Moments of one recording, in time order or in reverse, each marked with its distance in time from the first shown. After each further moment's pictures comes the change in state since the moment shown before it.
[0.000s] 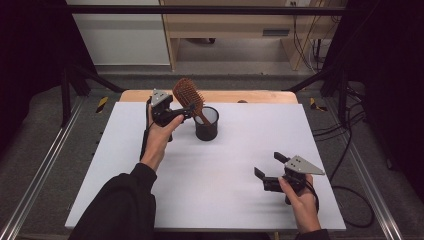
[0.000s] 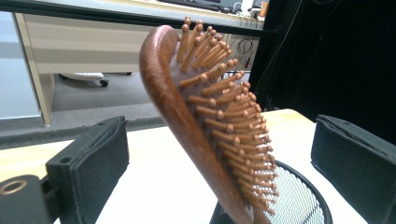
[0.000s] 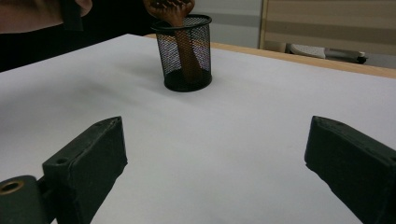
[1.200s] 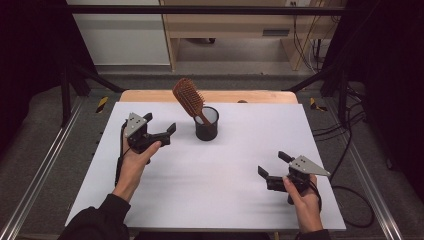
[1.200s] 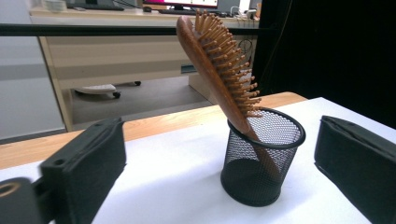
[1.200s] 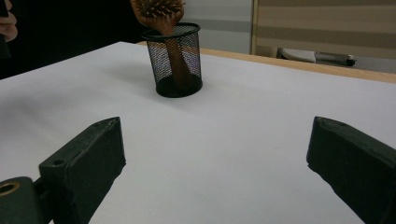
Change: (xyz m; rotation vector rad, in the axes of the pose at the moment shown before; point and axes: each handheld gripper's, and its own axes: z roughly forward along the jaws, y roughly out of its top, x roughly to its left) left arm 0.008 -0.030 -0.091 -0.040 0.011 0.100; right arm -0.005 0.001 -0.007 -0.023 -0.029 0.017
